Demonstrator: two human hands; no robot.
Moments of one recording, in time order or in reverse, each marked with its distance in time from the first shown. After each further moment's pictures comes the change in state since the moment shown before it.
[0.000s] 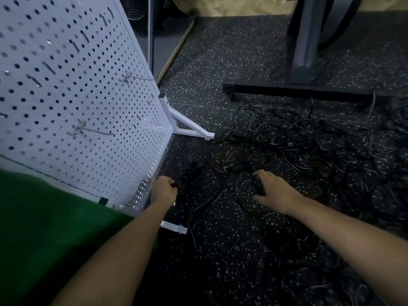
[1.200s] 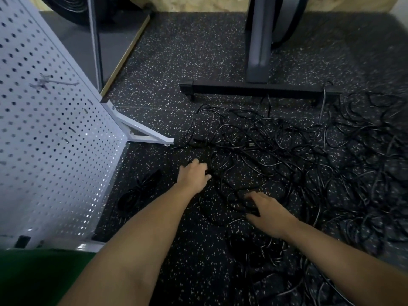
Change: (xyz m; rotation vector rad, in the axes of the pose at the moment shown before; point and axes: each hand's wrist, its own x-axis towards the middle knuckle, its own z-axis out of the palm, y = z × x) left_hand 0.013 0.188 0.103 0.488 -0.266 0.594; right_hand -0.026 0.092 0.013 0.090 -0.002 0.125
